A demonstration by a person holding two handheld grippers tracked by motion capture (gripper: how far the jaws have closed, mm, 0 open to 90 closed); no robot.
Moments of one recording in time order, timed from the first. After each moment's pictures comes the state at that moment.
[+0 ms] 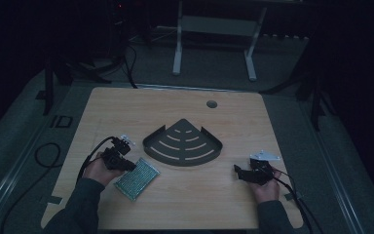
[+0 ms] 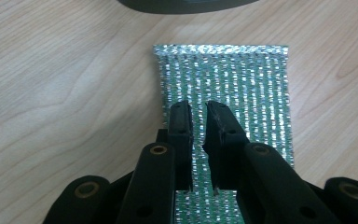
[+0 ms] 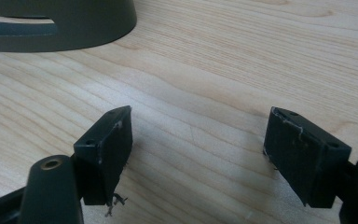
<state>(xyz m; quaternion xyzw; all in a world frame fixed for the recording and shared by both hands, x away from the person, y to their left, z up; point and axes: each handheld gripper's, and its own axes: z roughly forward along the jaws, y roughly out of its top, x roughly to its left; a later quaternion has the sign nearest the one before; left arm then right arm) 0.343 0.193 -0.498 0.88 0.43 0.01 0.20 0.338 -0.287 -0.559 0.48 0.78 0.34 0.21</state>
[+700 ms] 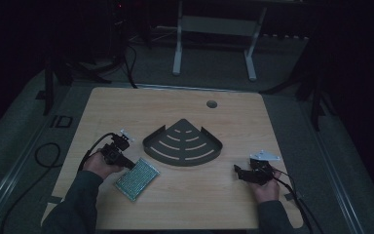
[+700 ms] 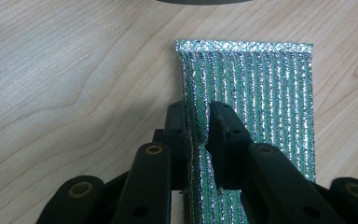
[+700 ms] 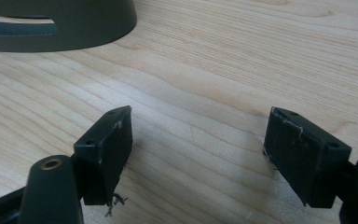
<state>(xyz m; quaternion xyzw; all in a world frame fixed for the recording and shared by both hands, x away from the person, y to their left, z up) 0.362 0.202 -0.506 0.88 0.44 -0.04 0.19 0.338 -0.287 -0.559 0.48 0.78 0.34 0.21</state>
